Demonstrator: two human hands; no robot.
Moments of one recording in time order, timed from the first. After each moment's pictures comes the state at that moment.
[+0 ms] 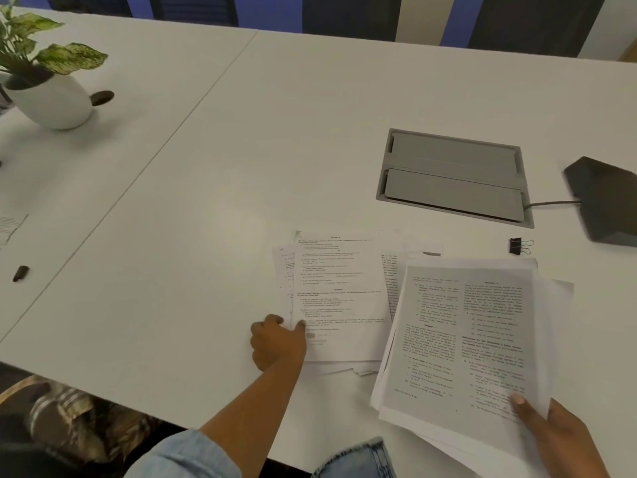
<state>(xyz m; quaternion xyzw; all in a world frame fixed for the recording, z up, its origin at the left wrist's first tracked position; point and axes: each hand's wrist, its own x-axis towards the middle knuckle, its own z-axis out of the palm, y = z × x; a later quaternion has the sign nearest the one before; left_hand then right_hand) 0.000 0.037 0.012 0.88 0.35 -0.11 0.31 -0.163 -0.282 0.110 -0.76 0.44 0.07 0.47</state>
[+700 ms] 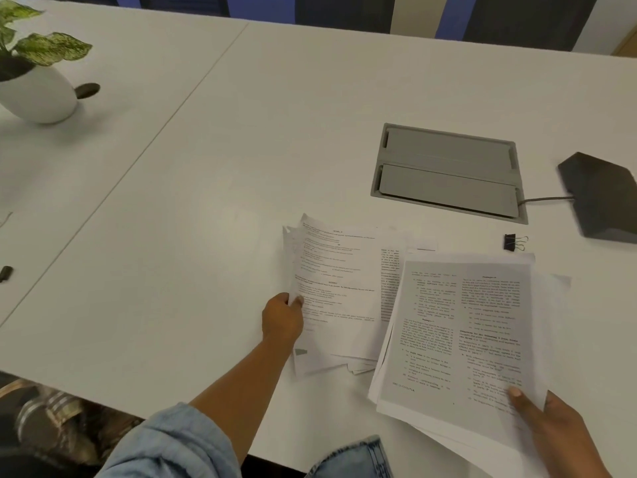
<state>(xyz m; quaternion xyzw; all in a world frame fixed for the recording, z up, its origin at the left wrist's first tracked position) 0.037 0.031 0.015 0.82 0.26 -0.16 0.48 -0.157 -0.289 0.107 -0.77 0.44 0.05 0.47</state>
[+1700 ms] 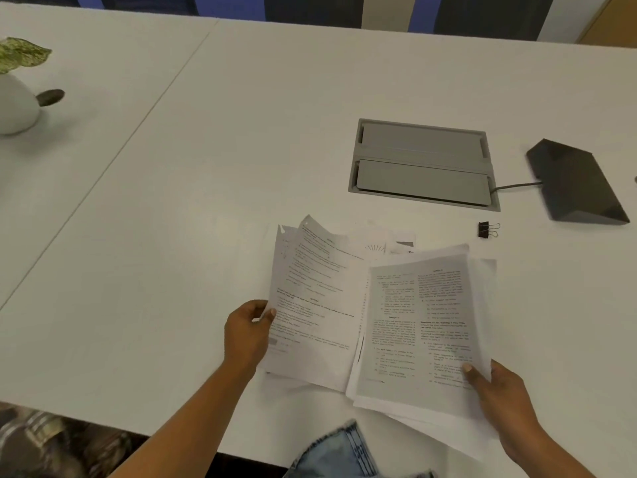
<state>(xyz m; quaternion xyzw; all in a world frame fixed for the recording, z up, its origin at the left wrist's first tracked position) 0.007 0.059 0.041 0.82 0.19 -0.11 0.53 -0.149 -0.285 0.069 -0.72 0.42 0.04 0.54</state>
